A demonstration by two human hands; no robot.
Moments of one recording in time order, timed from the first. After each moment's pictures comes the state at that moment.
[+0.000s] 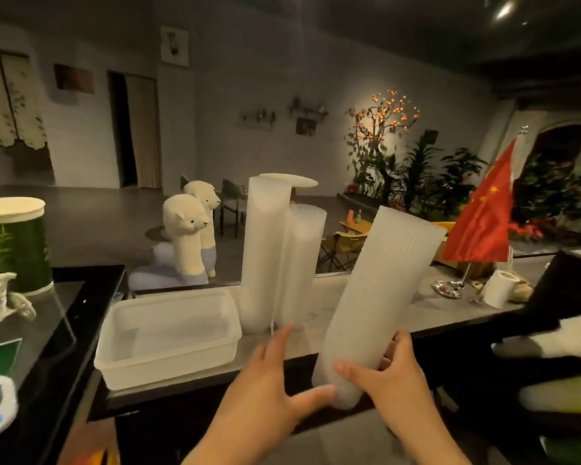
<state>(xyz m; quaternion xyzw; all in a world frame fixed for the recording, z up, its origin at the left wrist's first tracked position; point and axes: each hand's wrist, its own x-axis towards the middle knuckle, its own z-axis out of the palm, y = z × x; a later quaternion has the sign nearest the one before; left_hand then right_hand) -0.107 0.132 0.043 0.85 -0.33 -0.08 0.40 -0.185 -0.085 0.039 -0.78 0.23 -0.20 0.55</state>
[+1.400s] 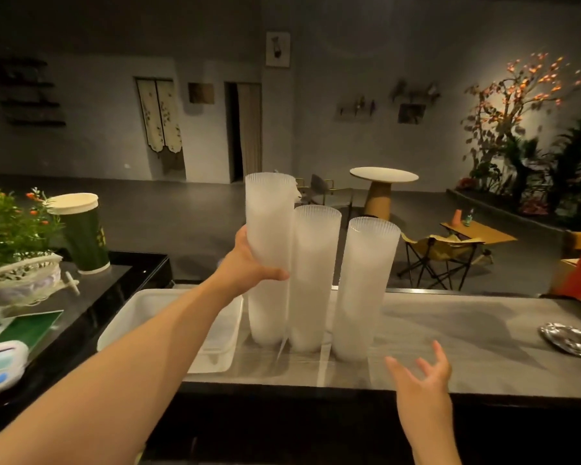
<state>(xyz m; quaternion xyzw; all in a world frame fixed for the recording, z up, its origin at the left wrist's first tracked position) 0.070 0.044 0.087 0.83 -0.06 0.01 0.55 -0.083 -0.204 -0.011 -0.70 0.25 -0.21 0.64</state>
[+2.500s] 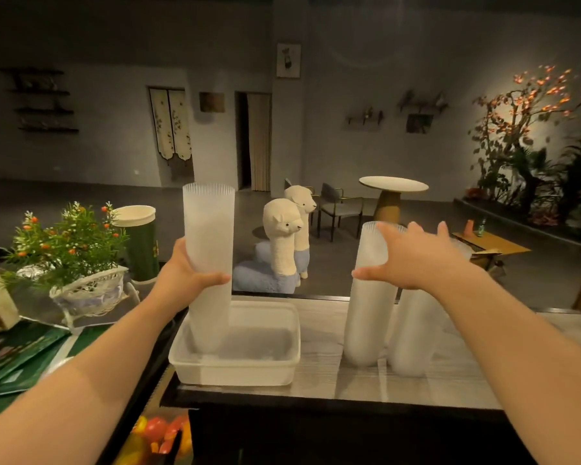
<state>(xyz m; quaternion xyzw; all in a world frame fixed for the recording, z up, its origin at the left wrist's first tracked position) 0.067 0.234 0.088 0.86 0.02 0.16 0.48 0.001 -0.107 0.186 -0.99 0.05 -0.08 -0.05</state>
